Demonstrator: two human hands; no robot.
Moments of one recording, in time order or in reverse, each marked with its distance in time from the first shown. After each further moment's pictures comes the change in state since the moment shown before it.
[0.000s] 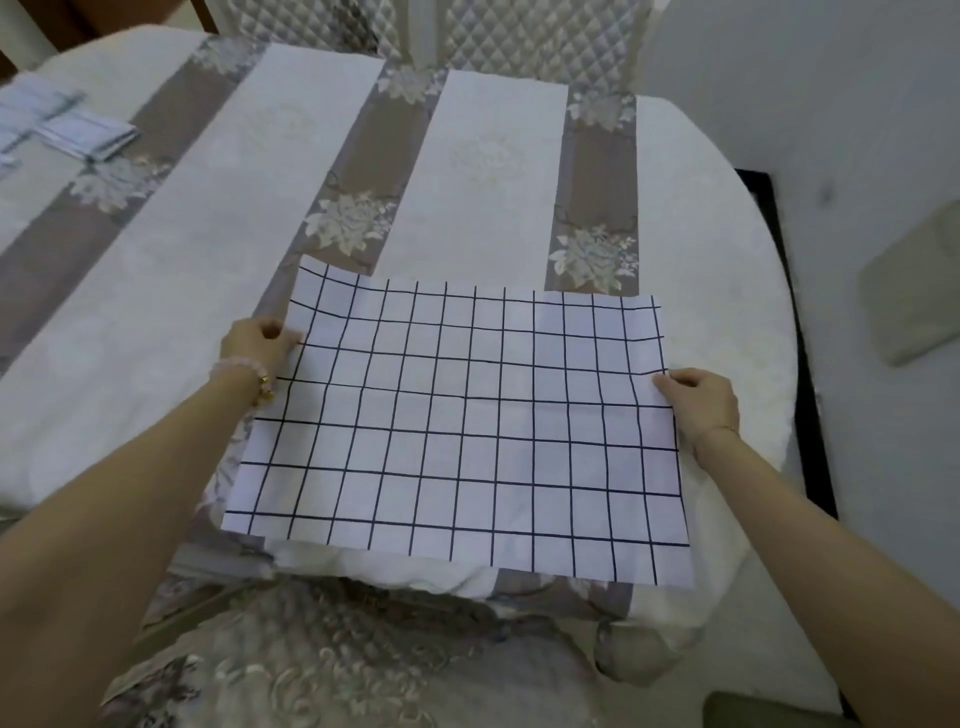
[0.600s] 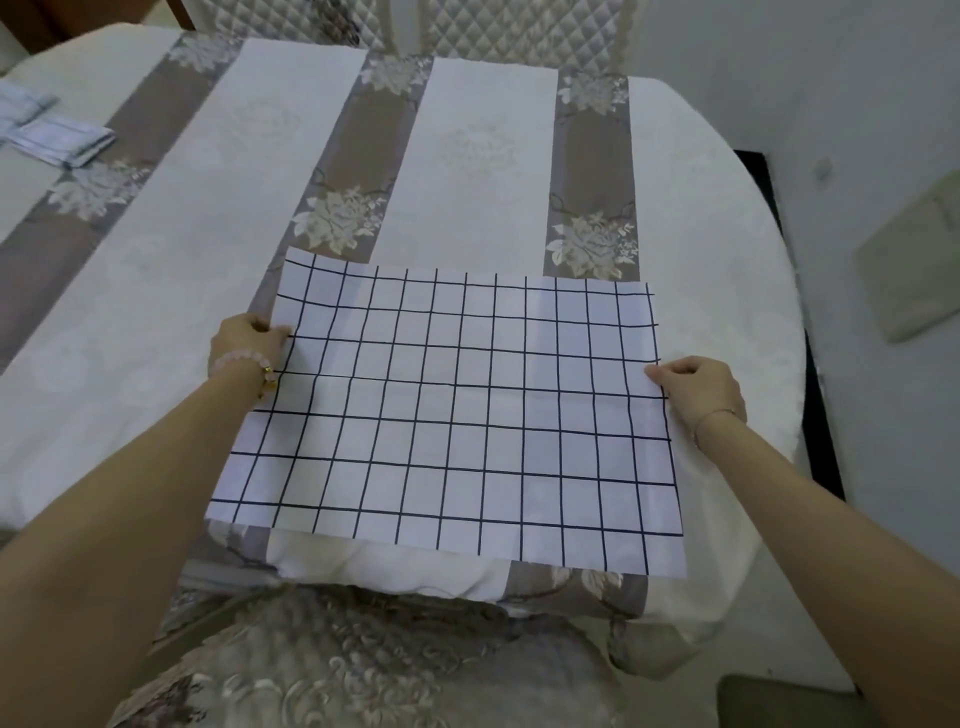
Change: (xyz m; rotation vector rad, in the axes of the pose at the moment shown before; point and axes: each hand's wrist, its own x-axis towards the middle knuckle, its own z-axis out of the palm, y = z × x) left_hand 0.021 0.001 0.009 0.005 0.078 -0.110; right_hand 0.002 -0.003 0.006 -0.119 -0.026 0.061
